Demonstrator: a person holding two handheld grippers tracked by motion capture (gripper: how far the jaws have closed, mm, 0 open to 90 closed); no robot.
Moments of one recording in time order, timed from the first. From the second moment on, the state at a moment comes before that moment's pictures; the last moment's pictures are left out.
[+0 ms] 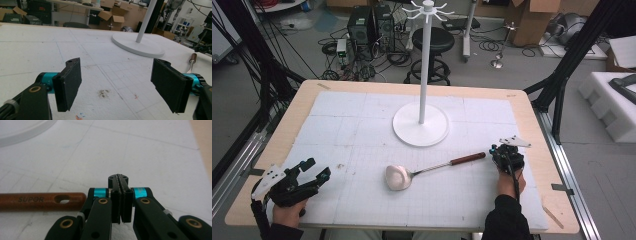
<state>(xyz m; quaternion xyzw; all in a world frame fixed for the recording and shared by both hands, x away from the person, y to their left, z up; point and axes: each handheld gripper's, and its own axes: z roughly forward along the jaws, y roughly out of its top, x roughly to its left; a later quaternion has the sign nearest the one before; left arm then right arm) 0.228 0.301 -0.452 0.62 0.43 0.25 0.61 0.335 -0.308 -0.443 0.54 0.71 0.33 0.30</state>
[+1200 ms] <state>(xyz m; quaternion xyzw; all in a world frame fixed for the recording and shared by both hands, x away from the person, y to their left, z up) 0.228 0.301 -0.452 0.62 0.43 0.25 0.61 0.312 -0.224 -0.449 0.51 0.75 0.37 0.21</state>
